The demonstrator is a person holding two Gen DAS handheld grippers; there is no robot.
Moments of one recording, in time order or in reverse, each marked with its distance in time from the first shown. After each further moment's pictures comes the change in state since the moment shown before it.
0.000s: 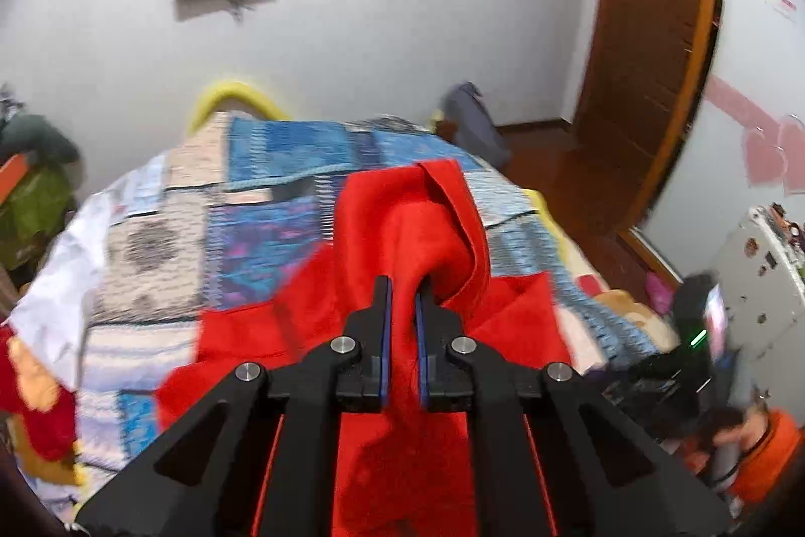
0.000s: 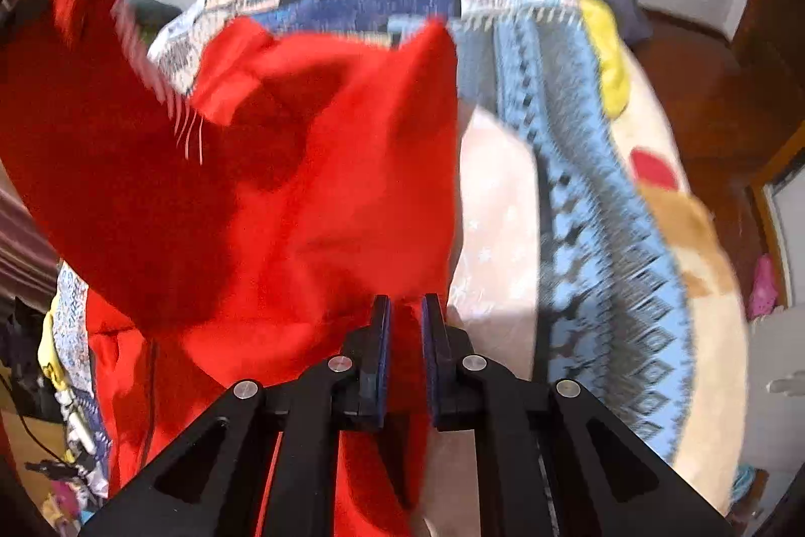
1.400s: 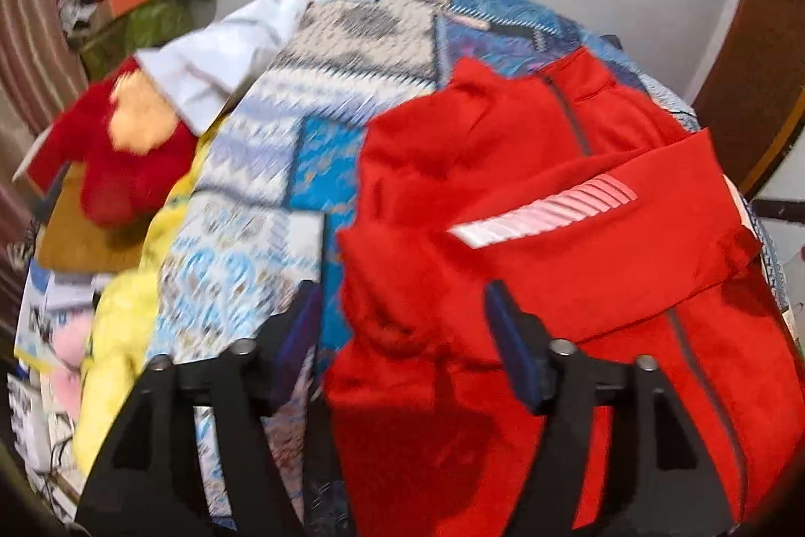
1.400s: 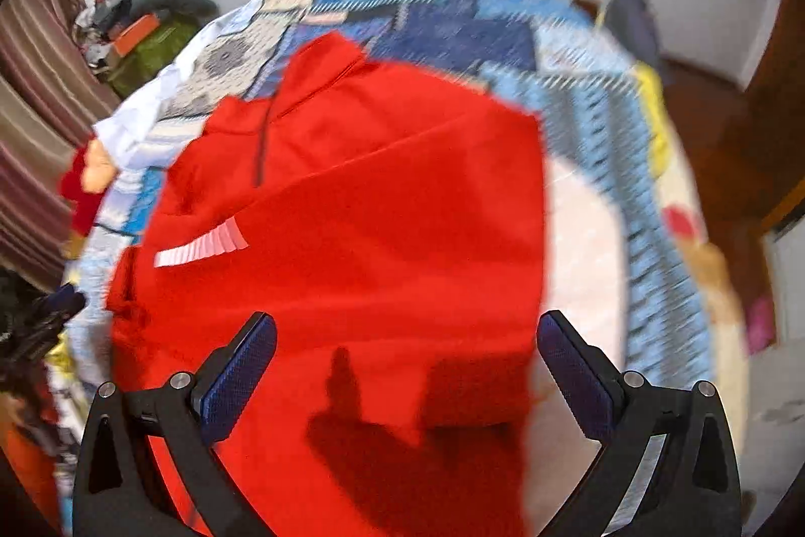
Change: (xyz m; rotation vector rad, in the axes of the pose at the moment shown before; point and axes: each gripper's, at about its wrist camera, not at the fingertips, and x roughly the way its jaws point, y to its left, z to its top) left arm -0.048 0.165 -0.220 -0.269 0.200 0.221; right arm -0.012 0.084 0.000 -0.081 -0.023 0.032
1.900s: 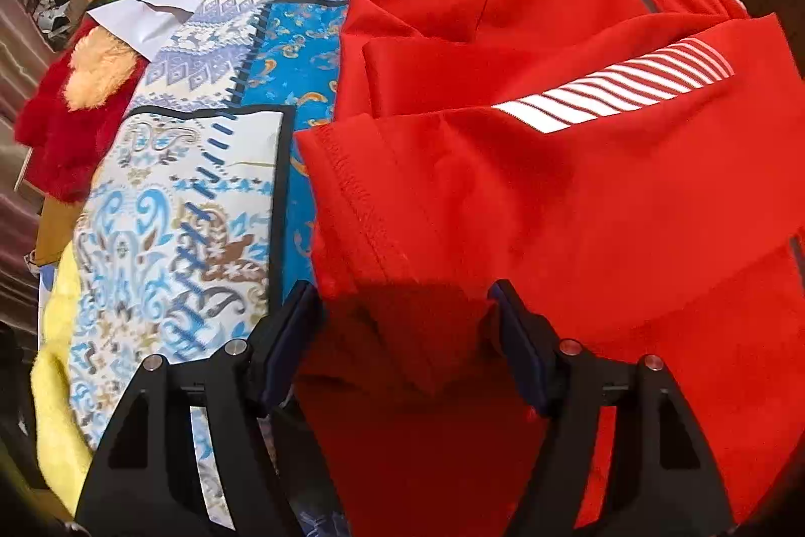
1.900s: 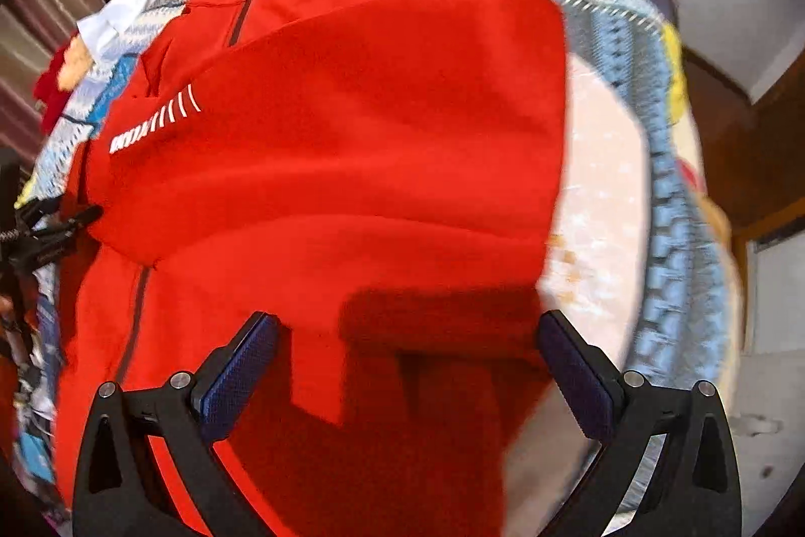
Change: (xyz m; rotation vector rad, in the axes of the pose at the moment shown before) left arm 0.088 0.000 -0.034 0.097 0.233 0.115; right arm 0.030 0.001 -0.045 -0.153 0.161 -0.122
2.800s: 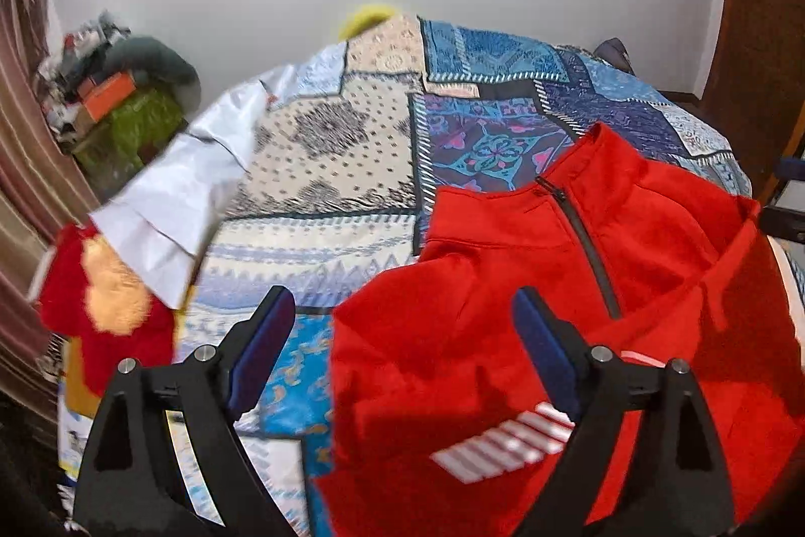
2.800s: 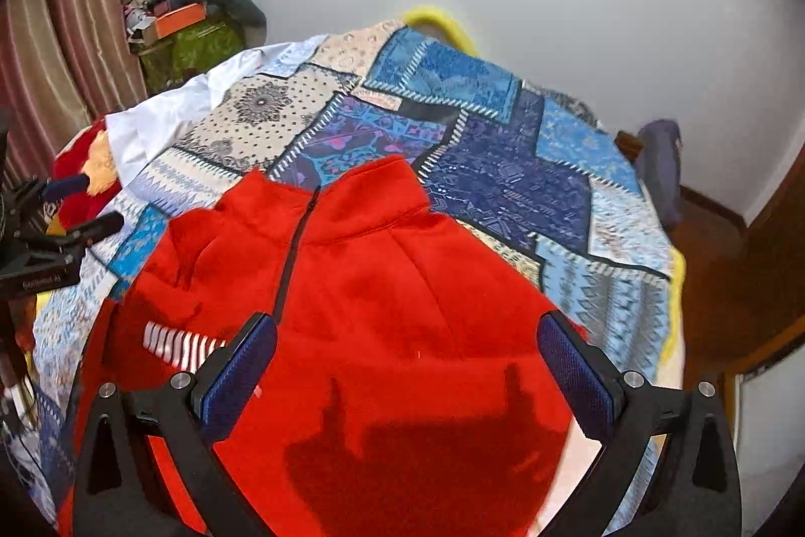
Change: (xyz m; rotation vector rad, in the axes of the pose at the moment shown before) left arm -0.066 -0.019 0.167 0.027 -0.322 -0.013; right arm -0.046 0.031 0.148 -0.089 -0.366 0.005
